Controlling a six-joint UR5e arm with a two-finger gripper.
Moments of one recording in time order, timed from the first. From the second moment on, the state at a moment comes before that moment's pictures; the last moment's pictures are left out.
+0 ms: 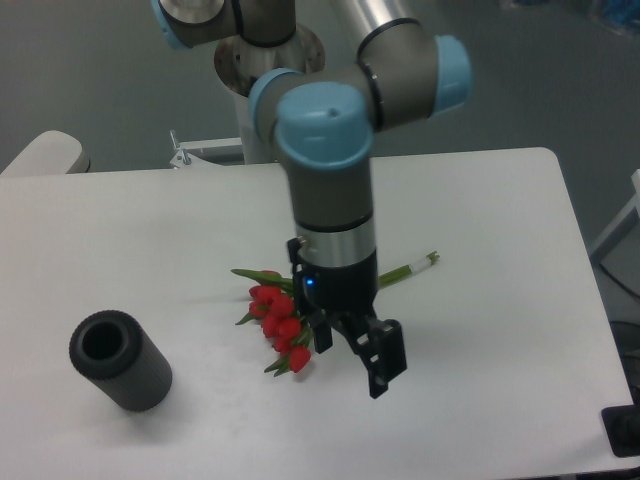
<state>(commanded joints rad) 2.43 -1.98 -1.28 -0.92 1.32 1.16</state>
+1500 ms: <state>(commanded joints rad) 2.44 -1.98 -1.29 -0.96 1.34 1.35</state>
